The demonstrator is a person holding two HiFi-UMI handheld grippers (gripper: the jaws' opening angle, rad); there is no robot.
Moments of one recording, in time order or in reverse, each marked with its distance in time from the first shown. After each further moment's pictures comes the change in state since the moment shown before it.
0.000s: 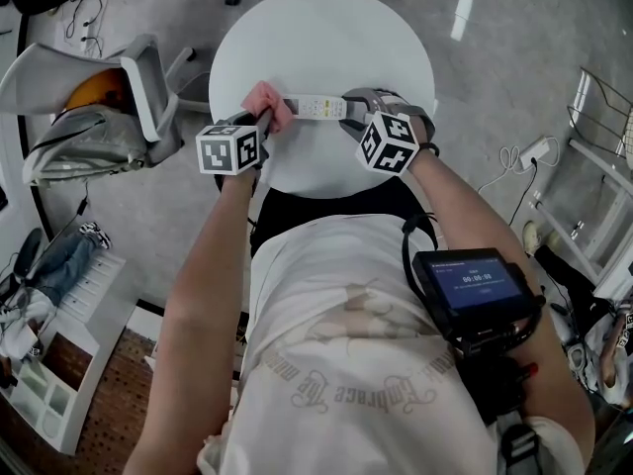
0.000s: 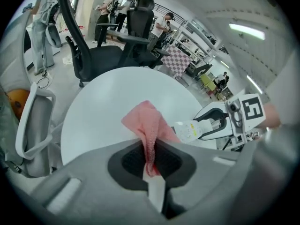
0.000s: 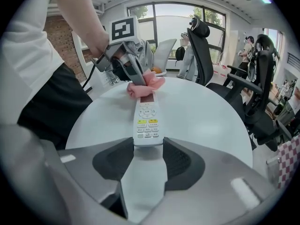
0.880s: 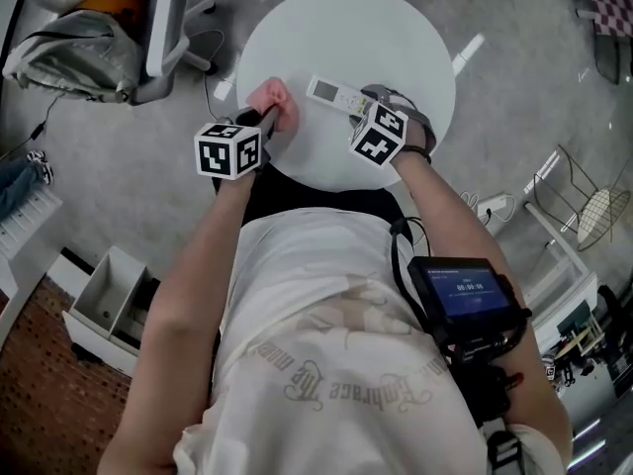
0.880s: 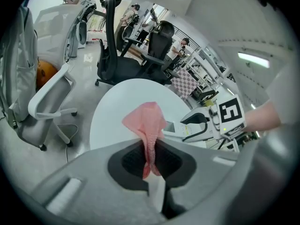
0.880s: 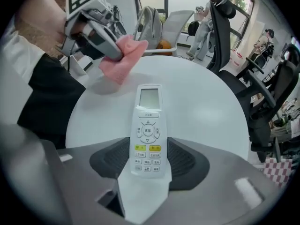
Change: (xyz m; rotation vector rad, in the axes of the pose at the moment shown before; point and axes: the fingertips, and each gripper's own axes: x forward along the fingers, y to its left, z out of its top) left arm -0.053 0.001 -0.042 -0.235 -0.232 -0.011; right arm 0.021 -0.003 0.009 -0.097 0.343 0.018
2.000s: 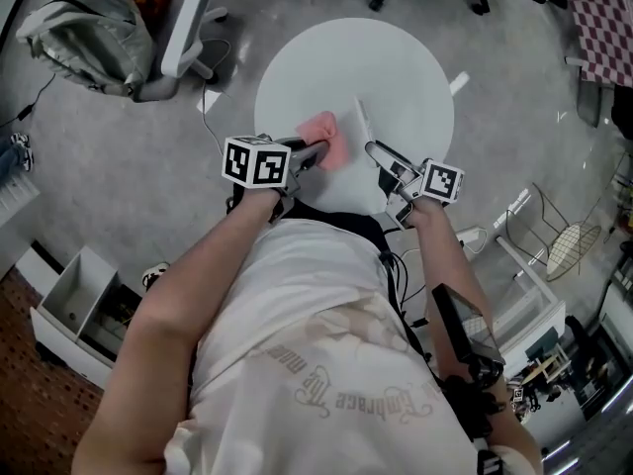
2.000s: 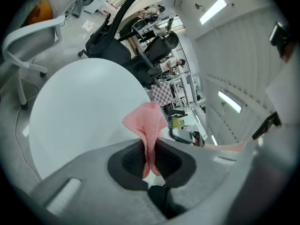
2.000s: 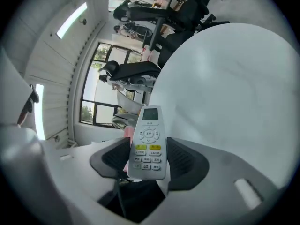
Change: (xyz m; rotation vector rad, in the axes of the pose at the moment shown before) left arm 0.001 -0.078 0.000 -0.277 -0.017 -0.454; right arm -0.084 0.008 0.027 1.357 -0.801 0.690
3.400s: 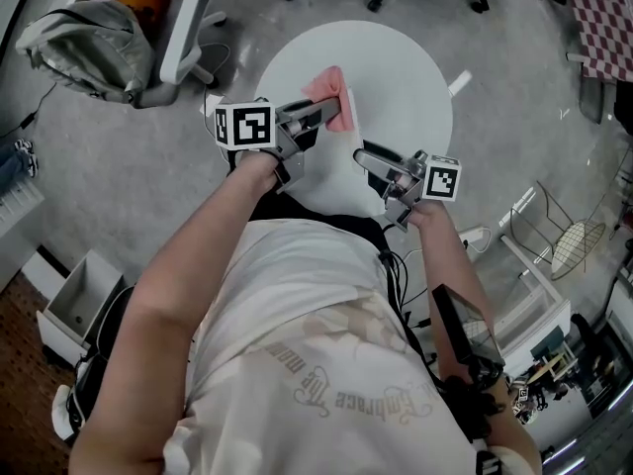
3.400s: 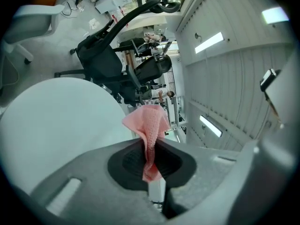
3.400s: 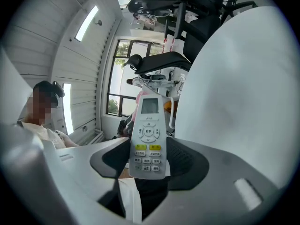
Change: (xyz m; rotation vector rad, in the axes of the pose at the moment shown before) left arm 0.001 -0.044 0.108 -0.108 -0.202 -0.272; right arm 0.016 0.071 -0.004 -0.096 0.103 0.302
